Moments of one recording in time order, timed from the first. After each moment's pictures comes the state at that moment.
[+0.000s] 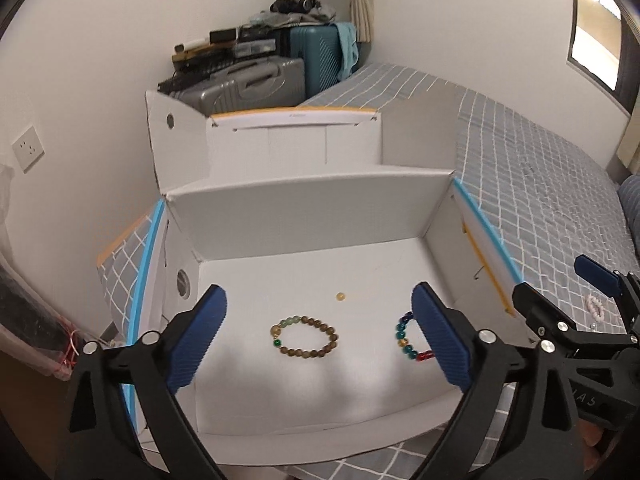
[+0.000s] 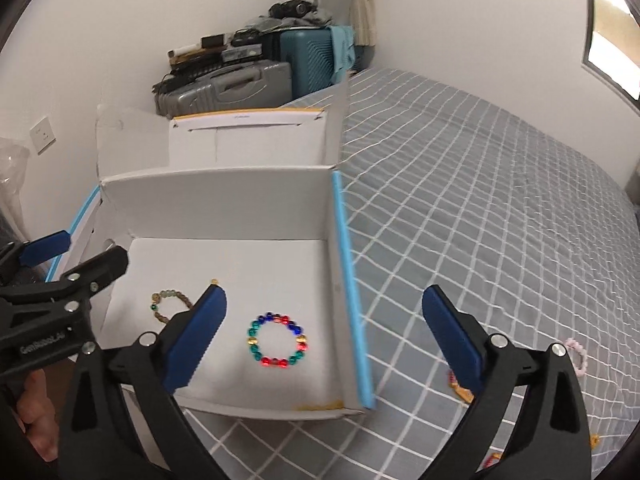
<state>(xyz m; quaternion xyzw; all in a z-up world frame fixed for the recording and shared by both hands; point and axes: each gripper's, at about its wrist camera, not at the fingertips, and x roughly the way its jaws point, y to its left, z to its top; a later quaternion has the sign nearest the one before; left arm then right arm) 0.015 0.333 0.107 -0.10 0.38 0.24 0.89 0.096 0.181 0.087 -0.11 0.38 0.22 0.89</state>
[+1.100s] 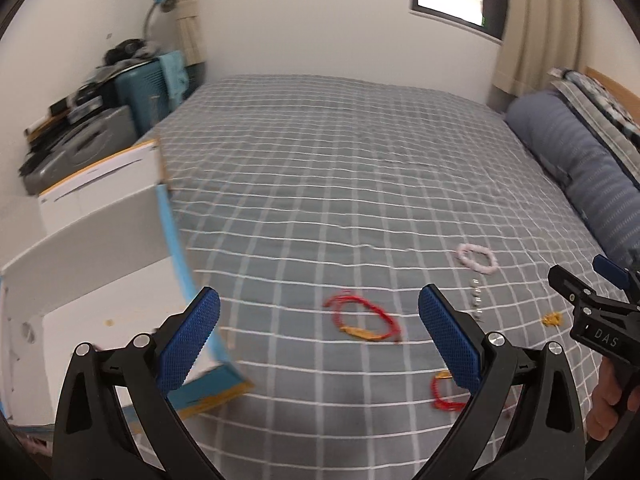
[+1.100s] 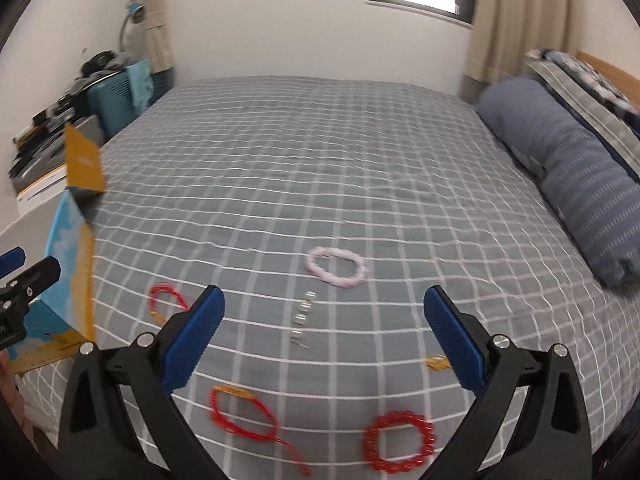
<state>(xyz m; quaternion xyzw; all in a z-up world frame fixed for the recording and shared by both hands) 0.106 0.096 0.081 -0.02 0.38 0.03 0.93 0.073 -0.149 0.072 -0.01 0.37 -0.05 0.93</state>
